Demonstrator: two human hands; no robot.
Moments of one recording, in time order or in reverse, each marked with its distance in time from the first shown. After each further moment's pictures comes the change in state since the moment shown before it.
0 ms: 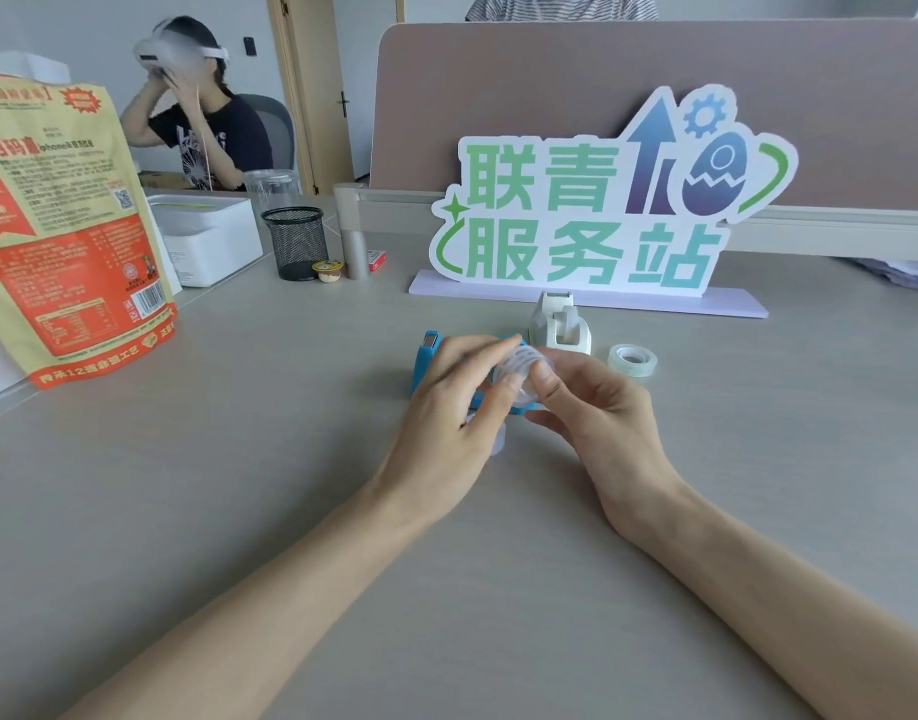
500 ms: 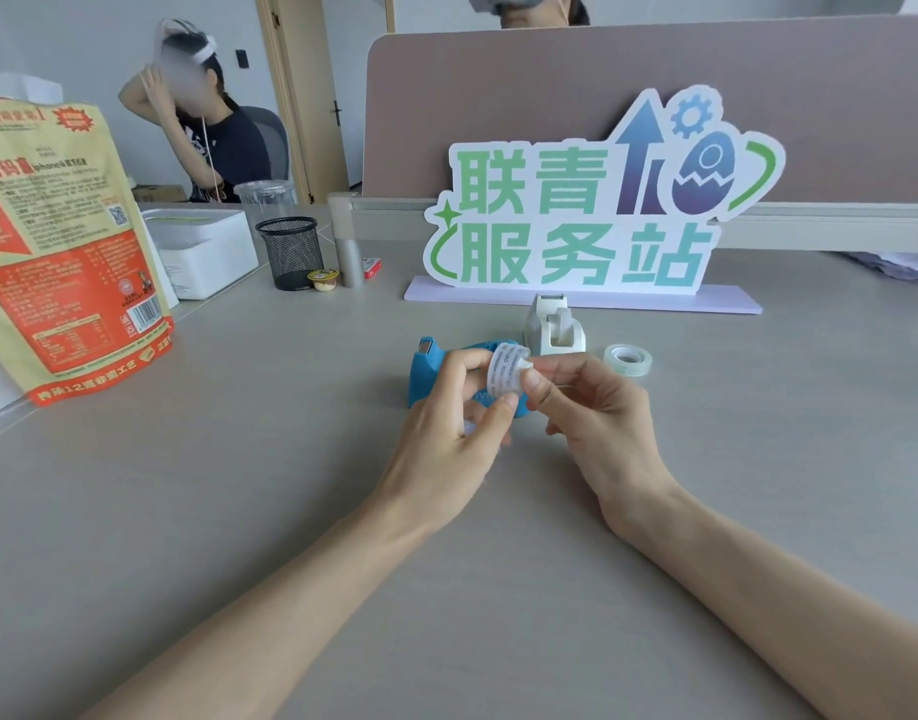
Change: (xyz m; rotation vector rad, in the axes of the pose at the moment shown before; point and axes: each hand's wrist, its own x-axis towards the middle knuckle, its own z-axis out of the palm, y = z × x) left_hand -0.005 0.004 0.003 -0.151 -0.042 -0.133; right_hand 0.004 0.004 0.000 -0.062 0.095 -0.054
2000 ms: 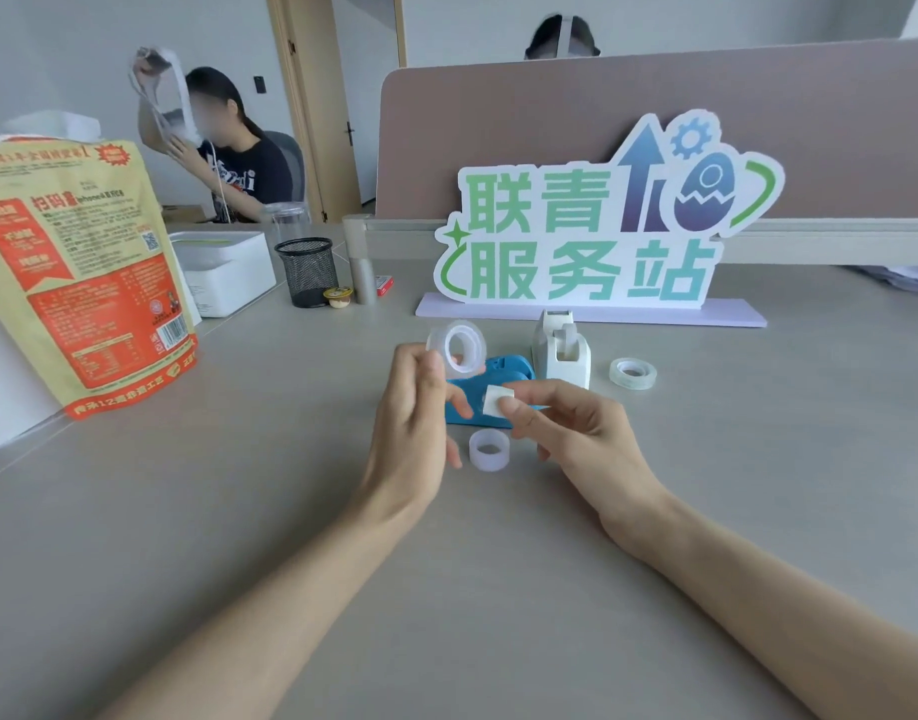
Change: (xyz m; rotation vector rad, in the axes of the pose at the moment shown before) left_hand 0.008 0.000 -0.018 -0.084 0.309 0.038; right_hand -0.005 -0.004 0.005 -0.039 -0.171 0.010
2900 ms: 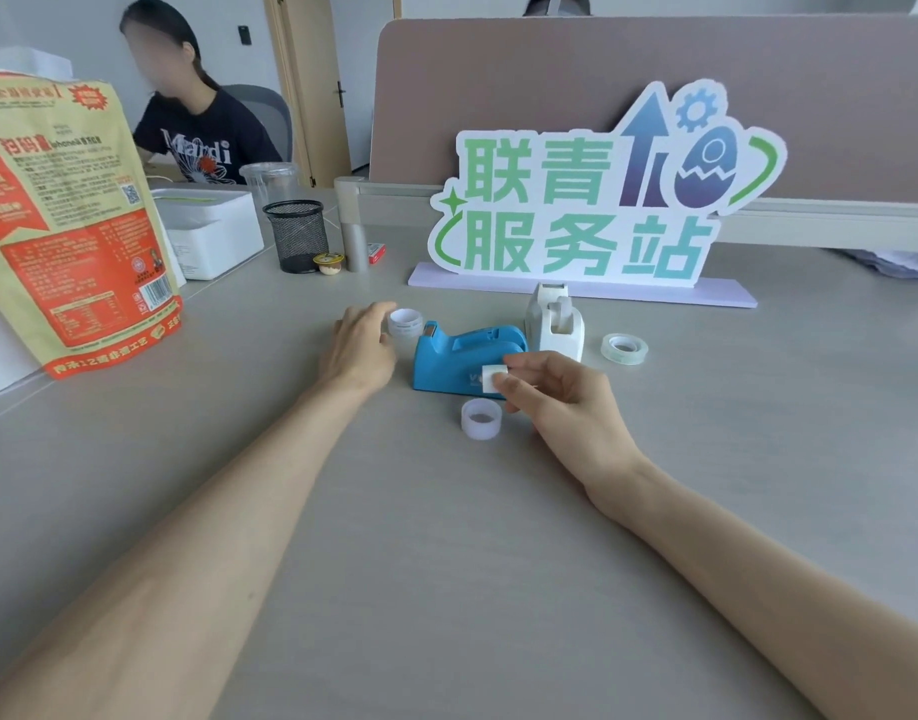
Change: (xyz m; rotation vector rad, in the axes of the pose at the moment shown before) left_hand 0.094 -0.086 -0.037 0.850 -0.131 -0.146; right_hand 0.008 0.008 0.004 -0.132 0.073 0.098
